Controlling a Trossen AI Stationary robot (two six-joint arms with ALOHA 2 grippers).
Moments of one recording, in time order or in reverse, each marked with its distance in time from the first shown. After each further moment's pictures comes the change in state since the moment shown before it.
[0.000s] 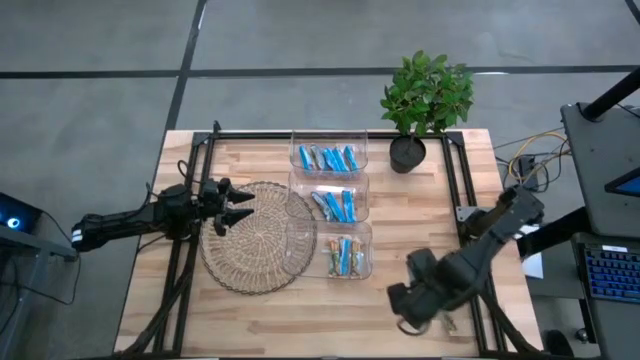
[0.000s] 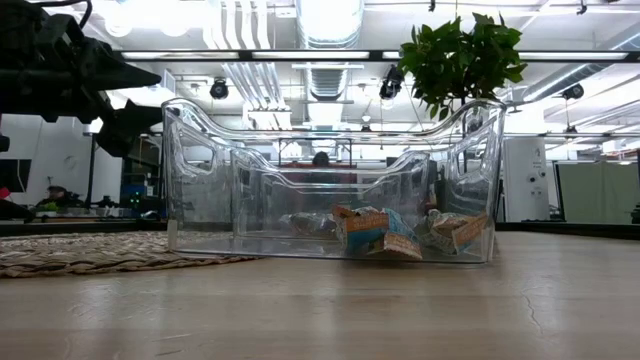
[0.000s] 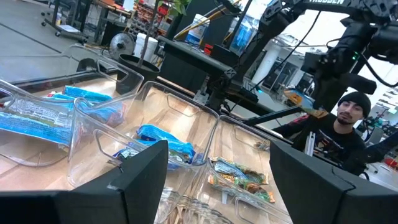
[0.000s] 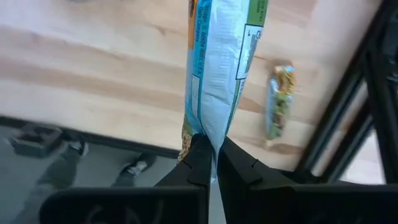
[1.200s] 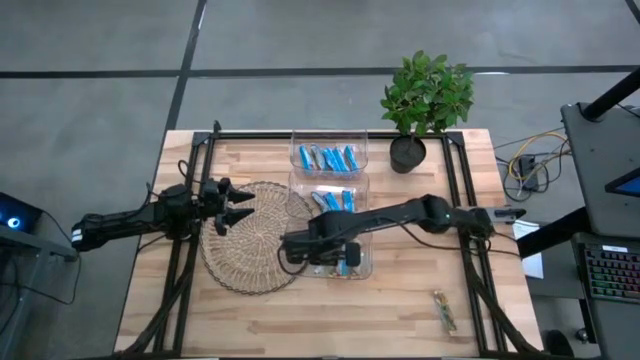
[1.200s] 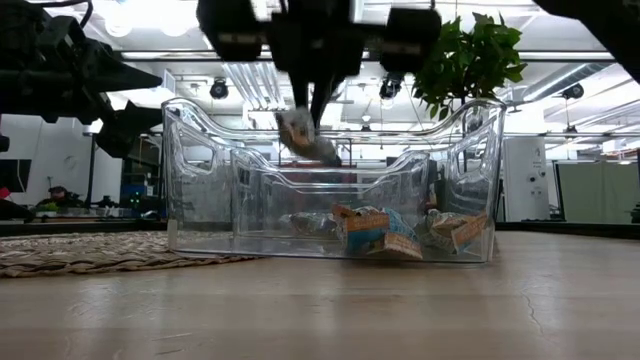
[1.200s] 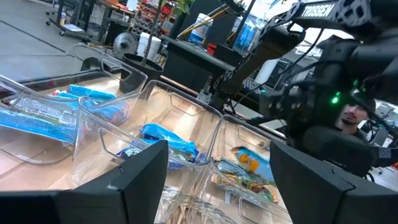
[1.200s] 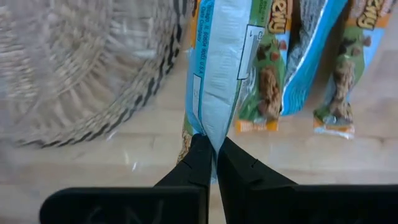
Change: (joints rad) left arm 0.000 0.006 0.000 -0.001 -0.012 0.000; right arm -0.492 0.629 0.536 0.190 -0.045 -0.220
